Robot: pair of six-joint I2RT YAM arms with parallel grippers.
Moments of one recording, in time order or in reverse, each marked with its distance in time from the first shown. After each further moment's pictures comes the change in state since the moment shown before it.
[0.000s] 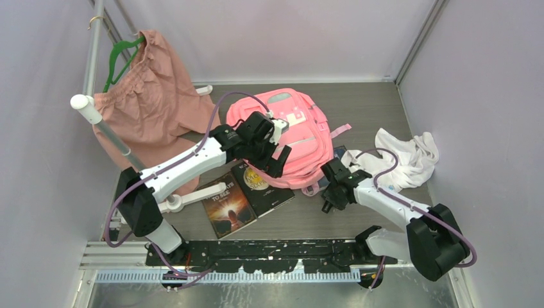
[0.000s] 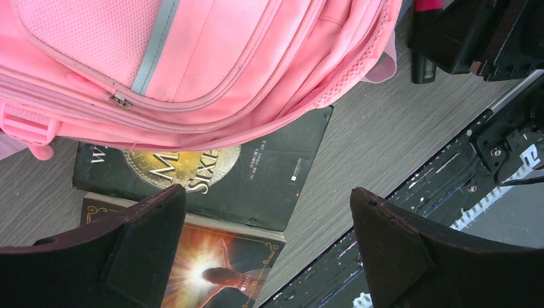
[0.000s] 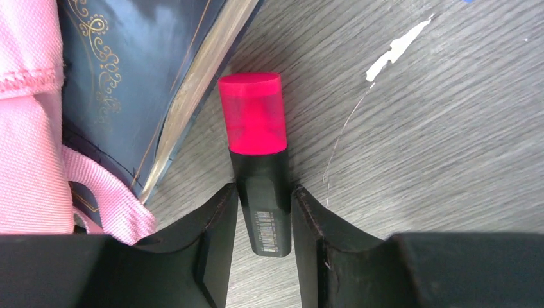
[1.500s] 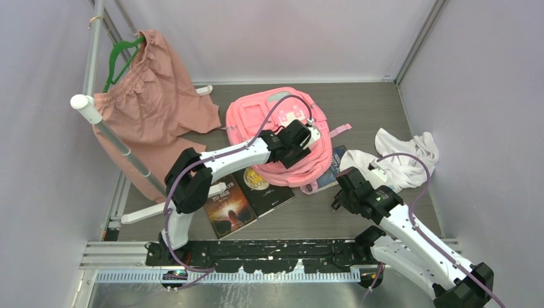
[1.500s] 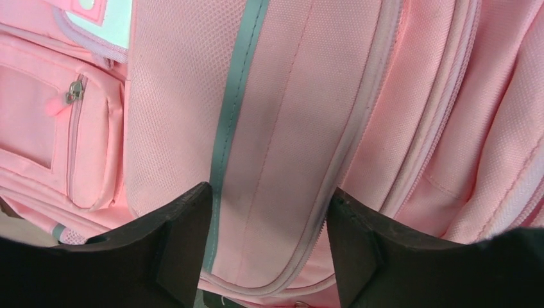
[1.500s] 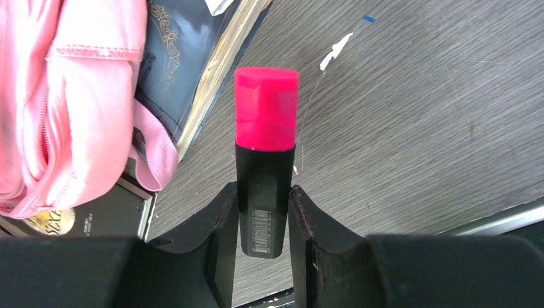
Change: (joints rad) left arm -0.091 0.409 0.206 0.222 -0.401 0.405; right arm 0.088 -0.438 0.046 -0.304 0.158 0.074
